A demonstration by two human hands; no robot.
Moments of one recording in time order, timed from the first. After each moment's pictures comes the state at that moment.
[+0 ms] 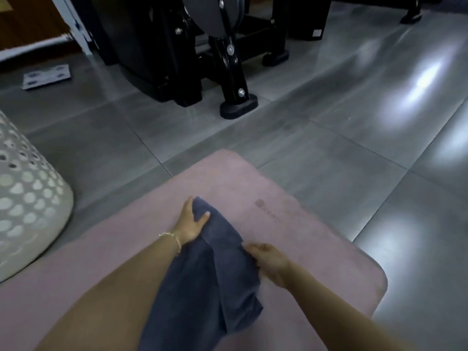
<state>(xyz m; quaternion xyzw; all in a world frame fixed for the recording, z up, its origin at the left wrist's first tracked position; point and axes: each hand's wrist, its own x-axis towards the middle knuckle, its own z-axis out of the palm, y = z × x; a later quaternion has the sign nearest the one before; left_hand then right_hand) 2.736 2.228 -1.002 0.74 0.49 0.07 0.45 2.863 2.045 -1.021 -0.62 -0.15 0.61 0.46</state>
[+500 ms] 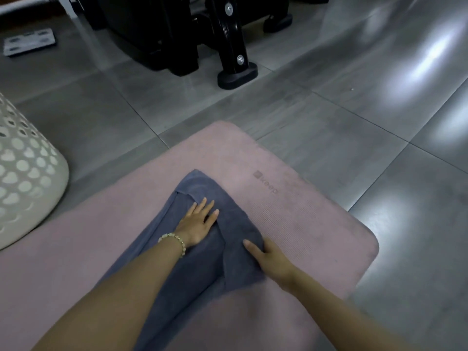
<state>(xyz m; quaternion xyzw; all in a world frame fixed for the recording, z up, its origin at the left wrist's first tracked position) 2.709 2.180 -1.043 0.84 0.41 -0.15 0.32 2.828 1.988 -1.024 -0.66 -0.24 0.54 0.47</state>
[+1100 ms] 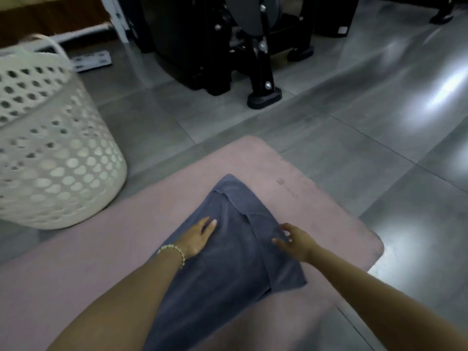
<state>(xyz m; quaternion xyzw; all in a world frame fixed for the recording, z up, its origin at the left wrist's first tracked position) 2.596 2.140 -0.959 0.78 0.48 -0.08 0.40 2.828 1.984 -0.973 -0.82 -0.39 0.40 0.16</state>
